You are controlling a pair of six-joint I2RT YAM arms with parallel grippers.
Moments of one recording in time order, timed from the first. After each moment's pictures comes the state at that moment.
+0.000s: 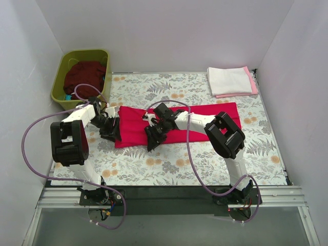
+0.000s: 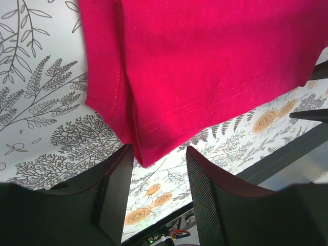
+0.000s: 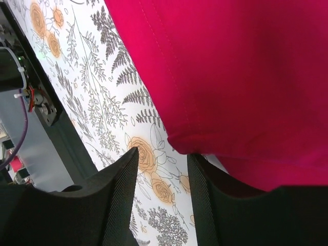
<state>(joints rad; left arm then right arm) 0.08 1.75 1.12 -0.92 0.48 0.23 0.84 2.08 1.42 -0.41 -0.67 0.23</state>
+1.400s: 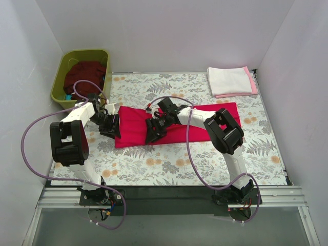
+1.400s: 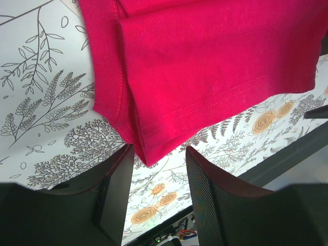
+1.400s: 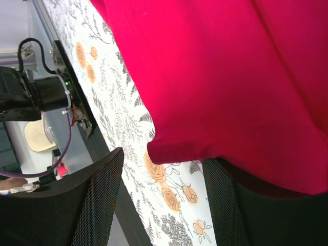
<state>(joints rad) 0.08 1.75 1.18 -0.94 0.48 0.27 0.76 2.14 1.48 -0.33 -0.82 0.35</state>
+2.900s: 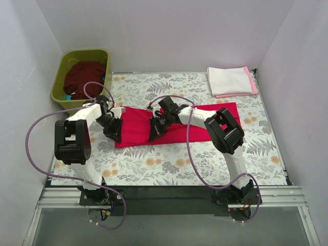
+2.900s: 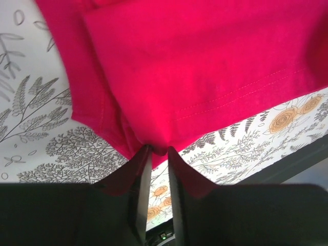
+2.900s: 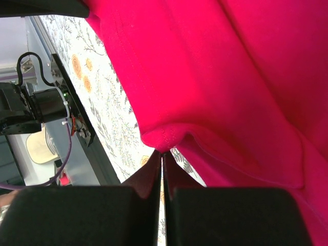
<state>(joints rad) 0.00 1.76 1.15 -0.93 0.39 0.26 0.75 2.14 1.47 -0.31 -0.79 0.40</state>
